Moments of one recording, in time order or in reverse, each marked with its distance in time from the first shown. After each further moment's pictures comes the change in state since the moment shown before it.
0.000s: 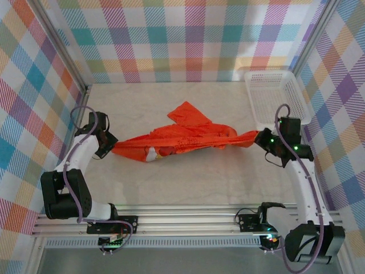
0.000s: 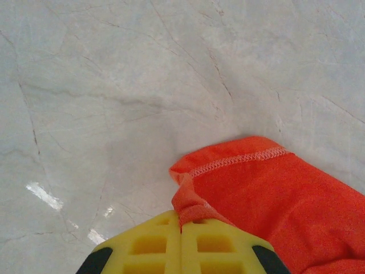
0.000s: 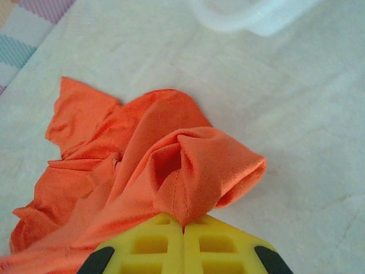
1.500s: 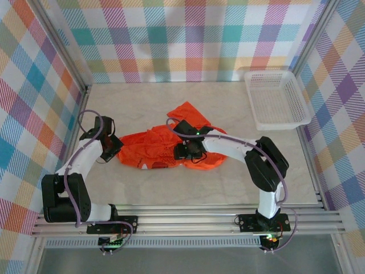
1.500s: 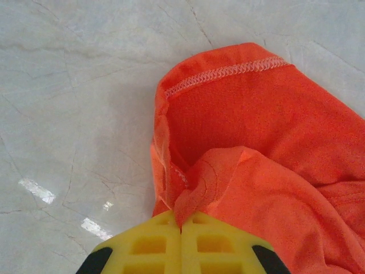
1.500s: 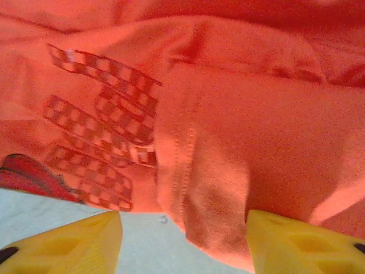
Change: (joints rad) left arm -0.082 -0.044 -0.076 0.034 0.042 -0.012; right arm 0.942 0.892 0.480 0.035 0.243 0.113
